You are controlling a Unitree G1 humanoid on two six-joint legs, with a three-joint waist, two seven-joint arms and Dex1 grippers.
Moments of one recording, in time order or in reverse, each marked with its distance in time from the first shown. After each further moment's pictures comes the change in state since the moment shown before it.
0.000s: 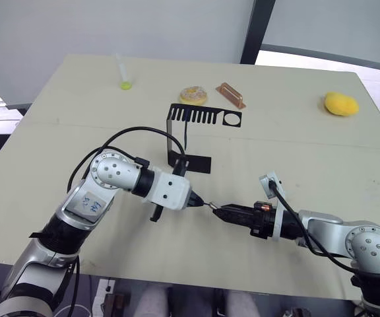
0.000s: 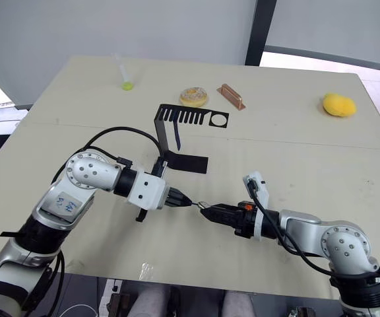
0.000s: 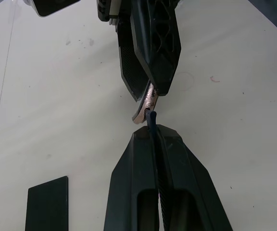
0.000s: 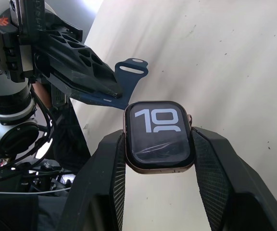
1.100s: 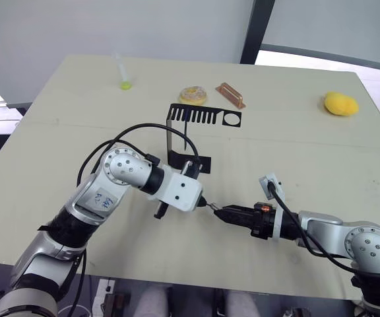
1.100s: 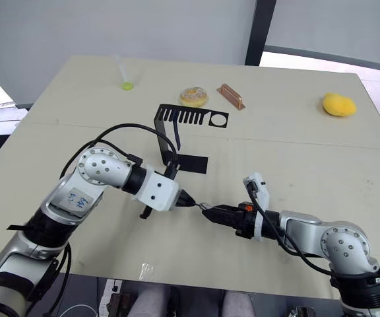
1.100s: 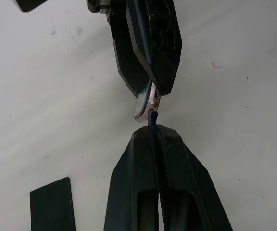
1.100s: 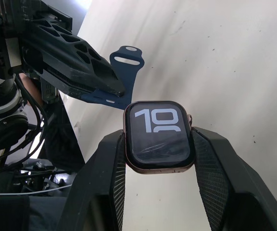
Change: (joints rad) left arm -0.079 -0.034 -0.068 -0.005 0.105 0.053 -0.039; right arm 0.001 0.000 0.001 0.000 -0.031 0.006 -0.001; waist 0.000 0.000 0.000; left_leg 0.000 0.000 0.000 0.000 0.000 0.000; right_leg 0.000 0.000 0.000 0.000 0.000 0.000
